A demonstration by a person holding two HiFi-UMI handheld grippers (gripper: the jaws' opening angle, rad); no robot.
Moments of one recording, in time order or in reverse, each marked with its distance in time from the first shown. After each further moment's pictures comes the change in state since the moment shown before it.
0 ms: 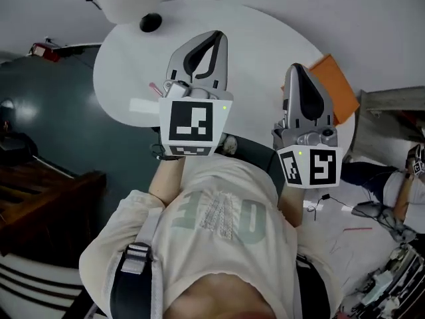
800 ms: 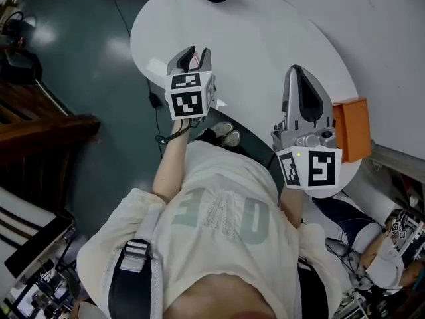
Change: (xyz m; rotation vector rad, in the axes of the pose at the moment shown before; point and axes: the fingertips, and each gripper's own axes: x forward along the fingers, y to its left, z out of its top) left arm -0.099 0.145 -0.216 -0.401 0.428 0.490; right arm 0.055 0.124 -0.027 0.030 0.085 0.382
